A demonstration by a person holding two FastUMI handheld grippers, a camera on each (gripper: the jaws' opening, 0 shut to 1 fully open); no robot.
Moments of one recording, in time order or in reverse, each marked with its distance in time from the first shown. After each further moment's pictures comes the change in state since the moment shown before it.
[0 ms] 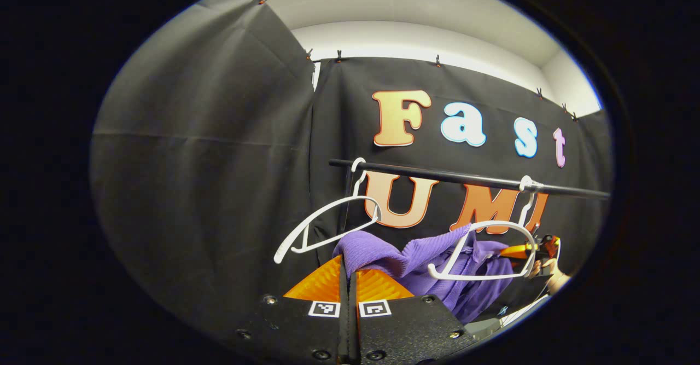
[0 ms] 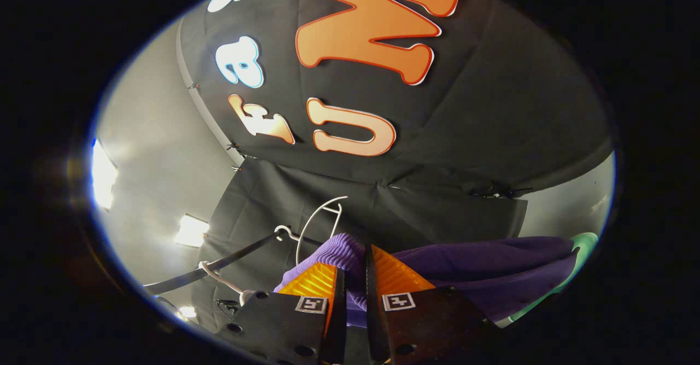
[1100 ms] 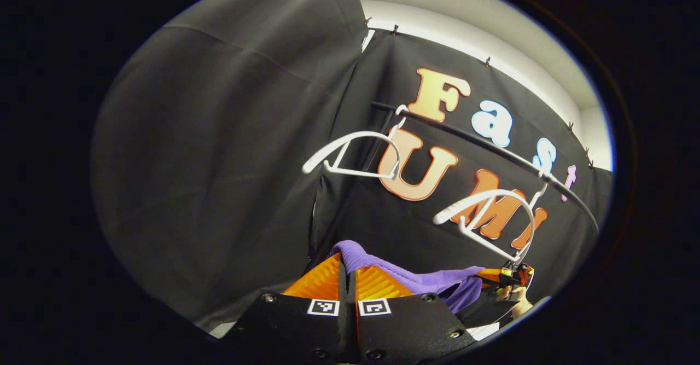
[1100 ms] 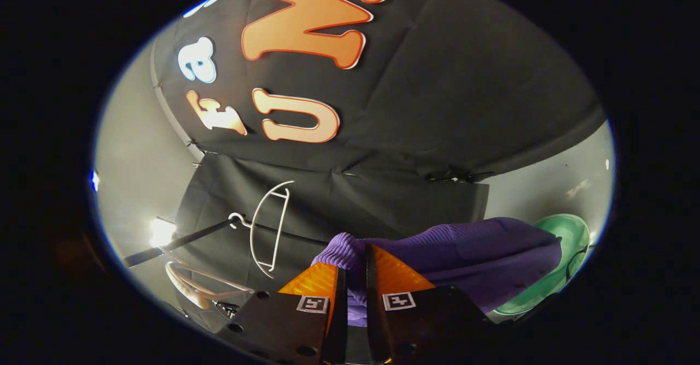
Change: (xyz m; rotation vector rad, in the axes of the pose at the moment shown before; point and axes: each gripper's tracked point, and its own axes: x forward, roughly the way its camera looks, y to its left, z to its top) left arm -0.018 0.019 -0.127 -0.230 0.210 0.081; right arm -0.041 -0.112 -0.036 0.033 -0.039 -0.237
